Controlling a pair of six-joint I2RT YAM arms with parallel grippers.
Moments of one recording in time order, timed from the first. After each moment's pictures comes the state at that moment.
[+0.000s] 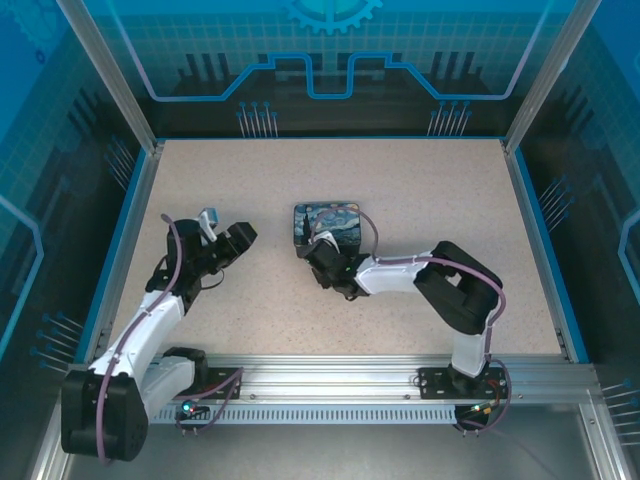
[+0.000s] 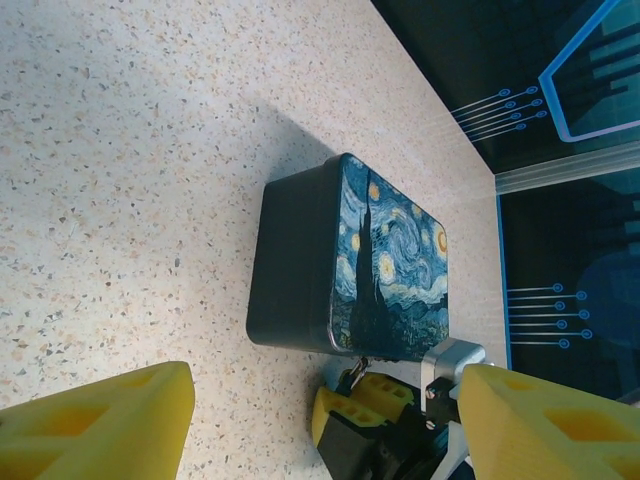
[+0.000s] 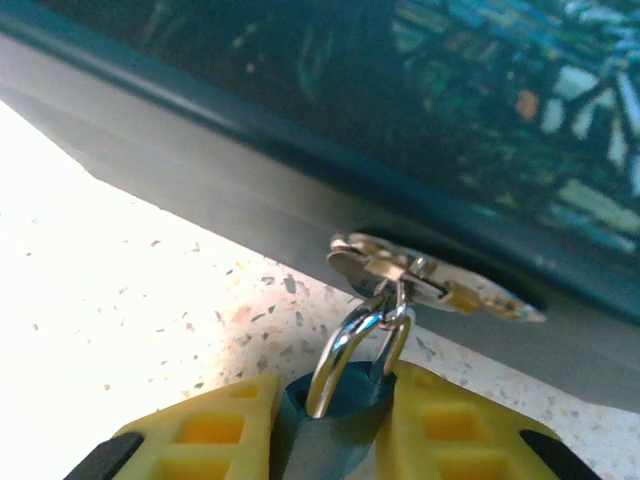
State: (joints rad) left arm -0.05 0.96 0.51 -0.07 0.44 -0.85; right arm 0.91 1.86 0.99 -0.11 0.39 0.35
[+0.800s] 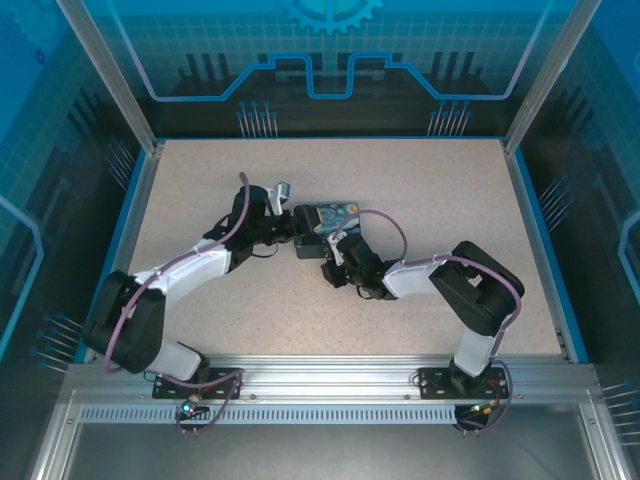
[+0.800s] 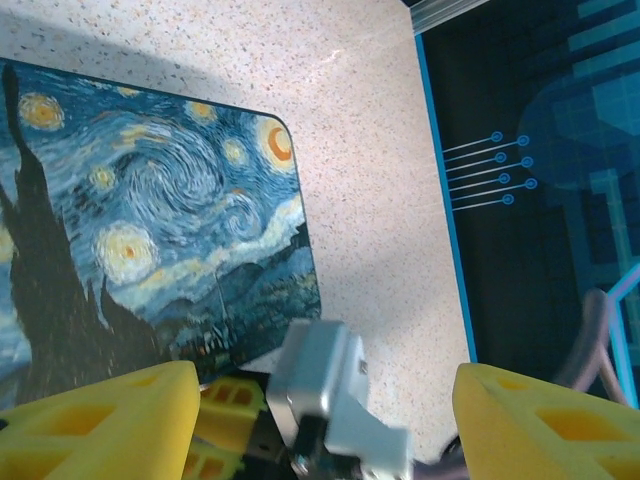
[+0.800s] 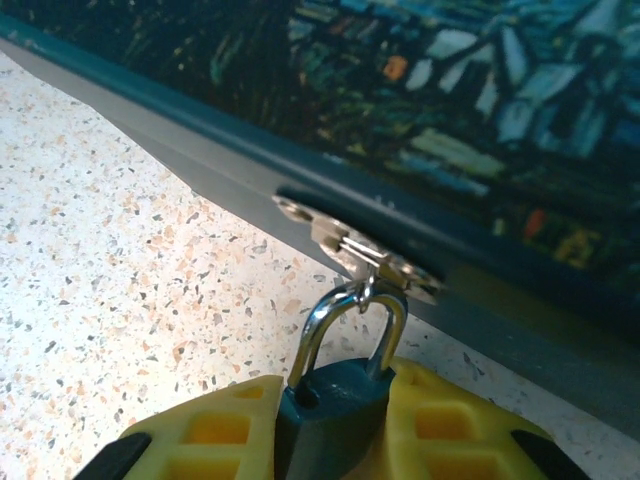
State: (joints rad) left arm -0.40 1.49 0.87 0.11 0.49 -0.85; right arm 0.76 1.78 0.75 0.27 0.00 0.29
